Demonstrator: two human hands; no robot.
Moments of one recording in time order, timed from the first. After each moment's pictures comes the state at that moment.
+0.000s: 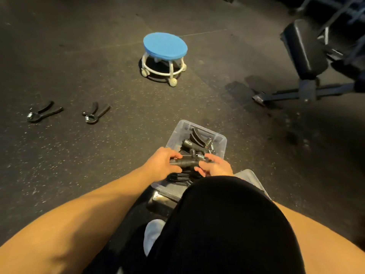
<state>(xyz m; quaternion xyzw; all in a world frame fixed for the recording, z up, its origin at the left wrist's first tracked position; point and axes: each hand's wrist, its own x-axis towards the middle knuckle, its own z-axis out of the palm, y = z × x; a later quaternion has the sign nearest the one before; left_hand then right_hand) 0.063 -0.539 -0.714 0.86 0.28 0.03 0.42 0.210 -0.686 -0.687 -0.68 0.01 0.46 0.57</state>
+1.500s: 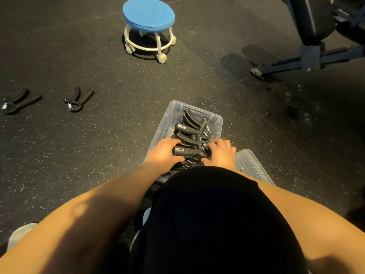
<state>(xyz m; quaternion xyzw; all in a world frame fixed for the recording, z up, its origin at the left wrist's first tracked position) 0.104 -0.543 -0.795 0.89 0.31 -0.02 0.34 0.257 -0.703 -0.766 -0.91 -0.41 0.09 0.00</state>
